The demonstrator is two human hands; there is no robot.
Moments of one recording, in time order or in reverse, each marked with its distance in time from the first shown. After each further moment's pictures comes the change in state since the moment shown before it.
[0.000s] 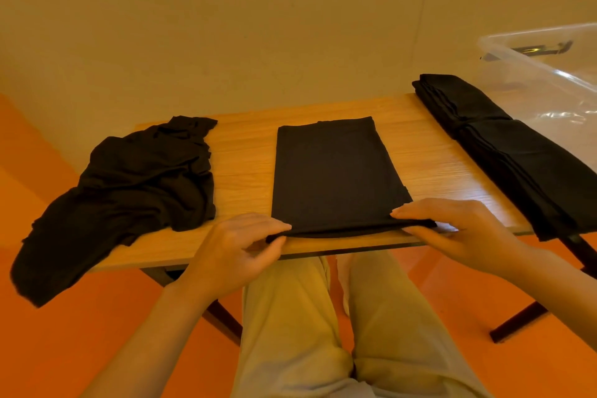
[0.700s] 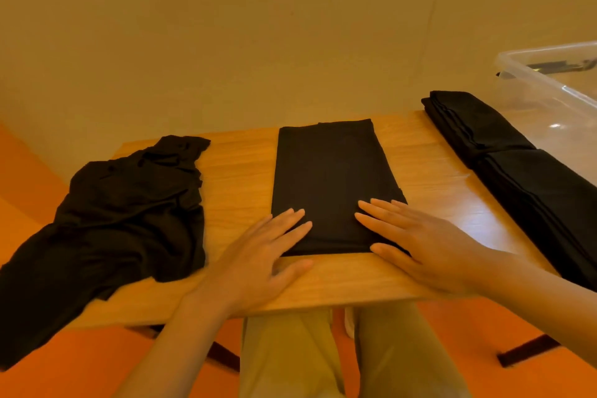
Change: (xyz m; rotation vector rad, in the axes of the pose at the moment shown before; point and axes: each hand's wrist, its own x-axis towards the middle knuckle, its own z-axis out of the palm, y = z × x) left_hand 0.059 -0.033 0.019 0.166 -0.451 -0.235; right_hand 0.076 0.019 0.011 -0.420 -0.445 0.123
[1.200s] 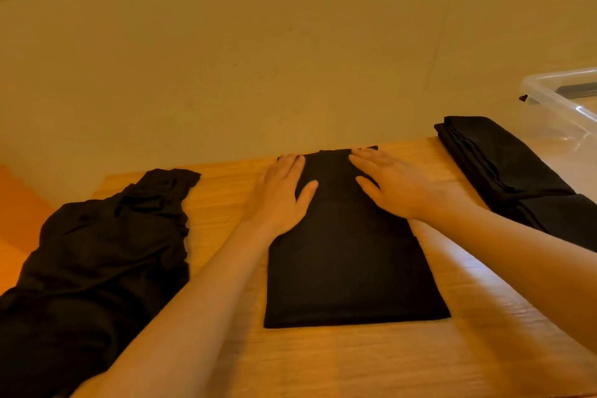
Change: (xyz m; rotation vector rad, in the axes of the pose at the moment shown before) left_hand 0.179 -0.056 -0.024 0.099 0.230 -0.251; right_hand 0.153 0.089 -0.036 -0.006 0.223 0.177
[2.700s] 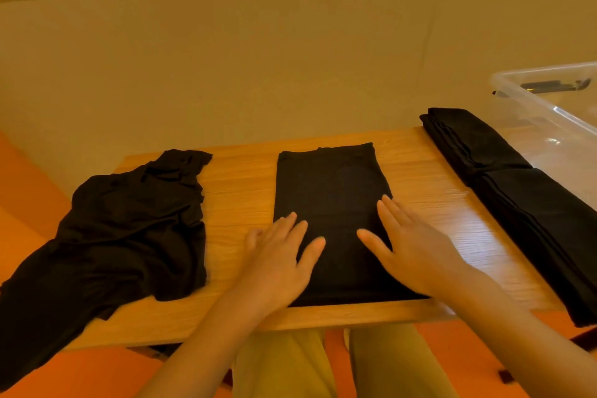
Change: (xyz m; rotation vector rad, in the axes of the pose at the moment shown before) left_hand -0.167 0.054 -0.032 -0.014 -0.271 -0.177; right_hand -0.151 -0.090 -0.006 0.057 -0.154 0.328
